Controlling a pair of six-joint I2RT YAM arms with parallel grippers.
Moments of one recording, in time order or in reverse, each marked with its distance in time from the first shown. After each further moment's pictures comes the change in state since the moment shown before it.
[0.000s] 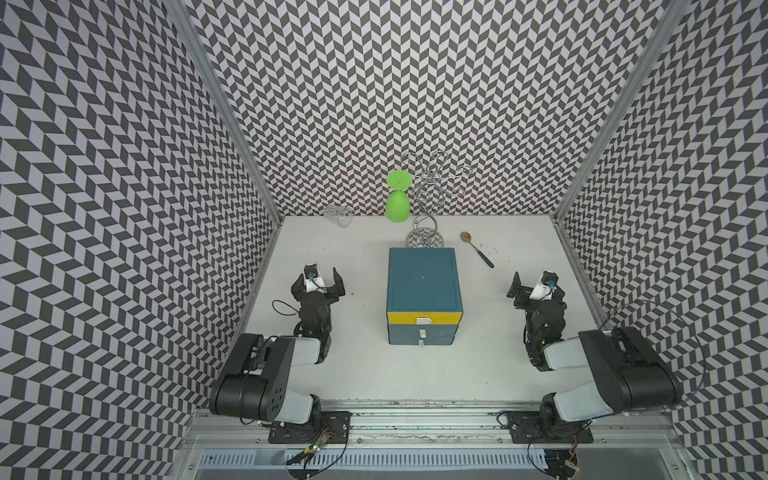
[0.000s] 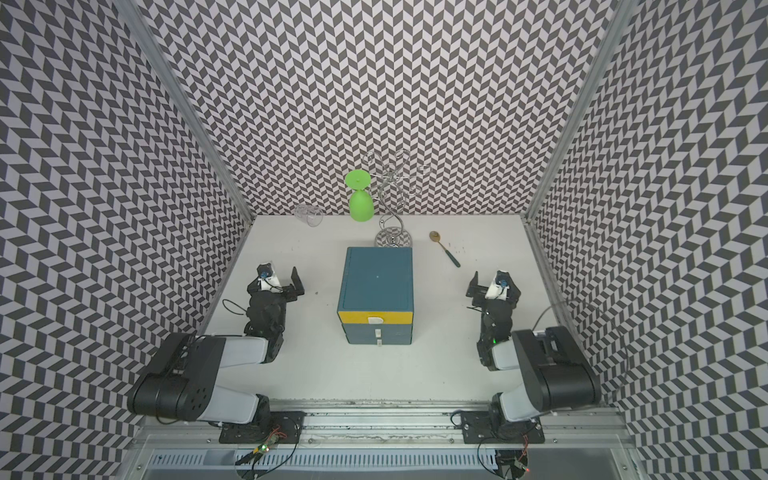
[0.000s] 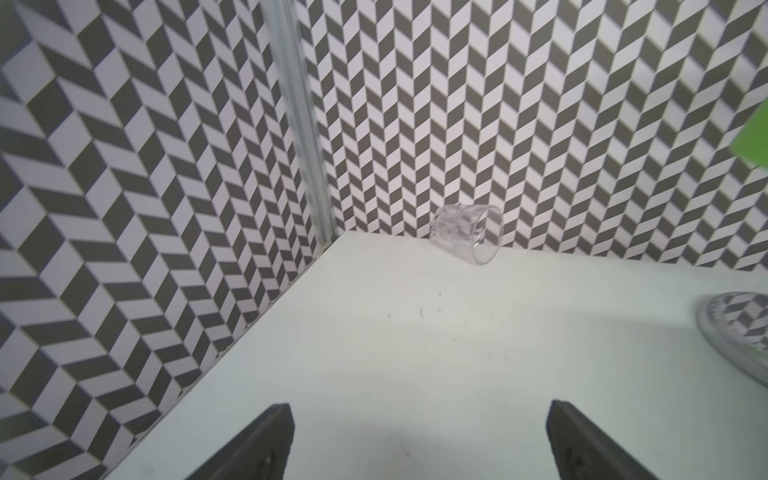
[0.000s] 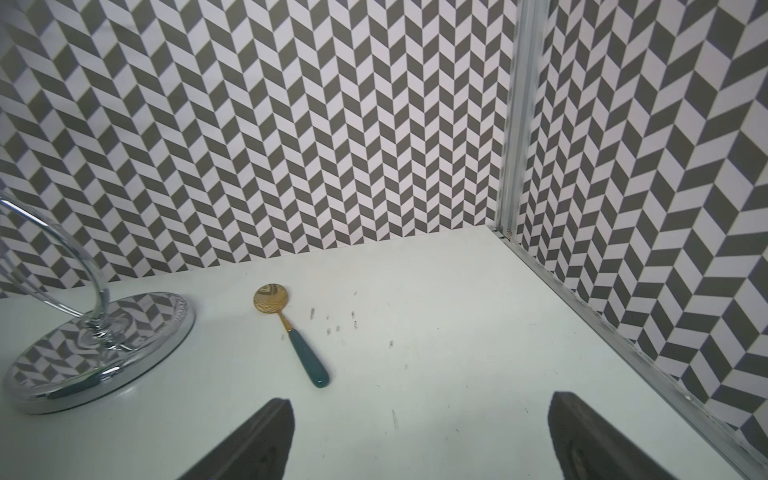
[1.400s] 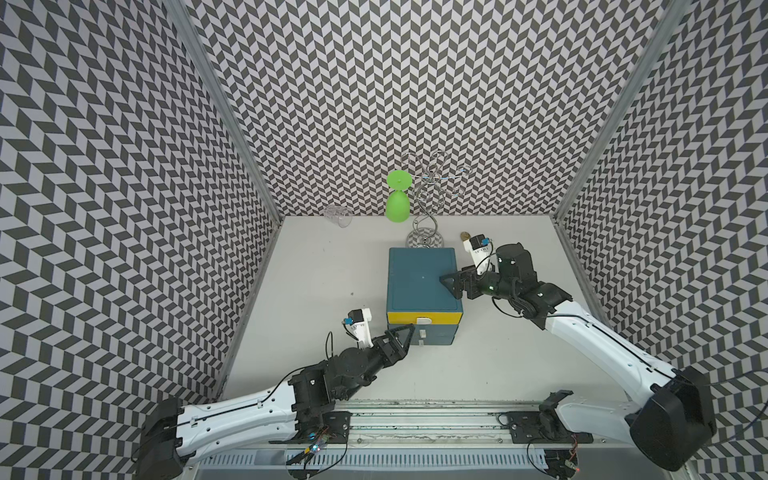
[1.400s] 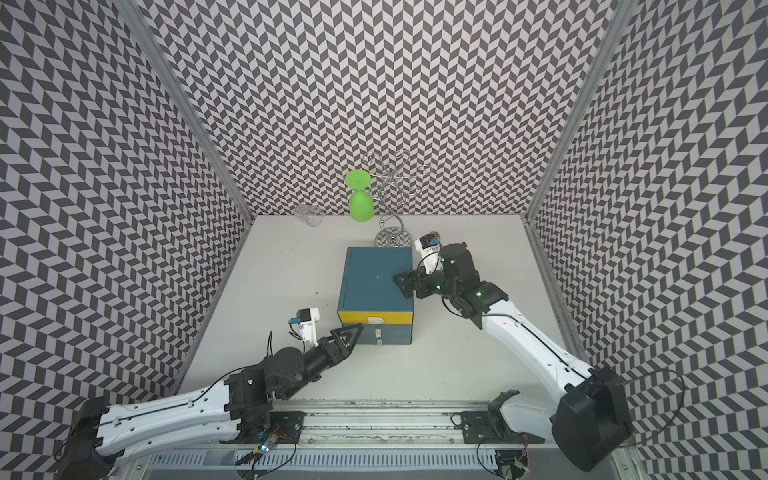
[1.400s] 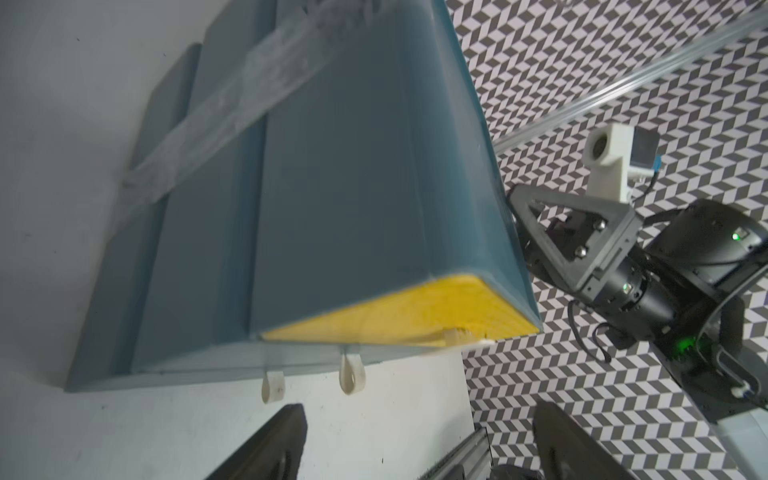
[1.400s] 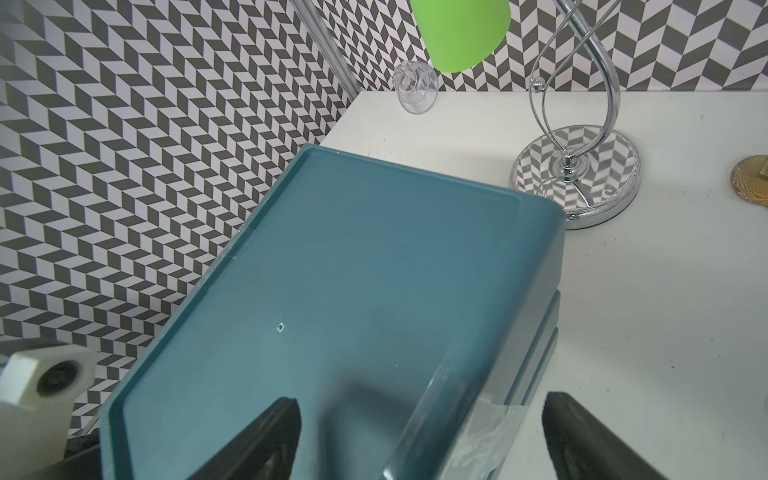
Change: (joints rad) left arm -0.992 -0.694 -0.042 -0.813 -0.059 -1.175; right arm 0.377 -0.158 0.715 -1.340 -0.657 0.180
